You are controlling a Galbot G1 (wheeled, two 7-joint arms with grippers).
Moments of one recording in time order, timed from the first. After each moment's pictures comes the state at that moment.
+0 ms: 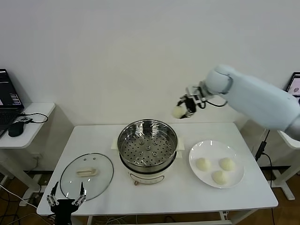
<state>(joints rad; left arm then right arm) 1.82 -1.34 -0.64 -2.11 0.08 0.05 -0.27 0.53 1.08 -1.14 1.16 0.19 -0.04 -0.98</state>
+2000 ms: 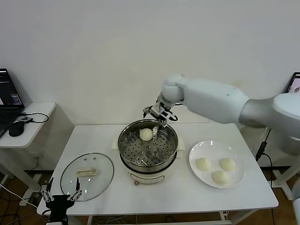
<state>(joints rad) 1.80 -1.34 -0.69 -2.14 0.05 0.05 -0.23 0.62 1.08 -1.28 1.27 0.18 -0.07 -0.97</state>
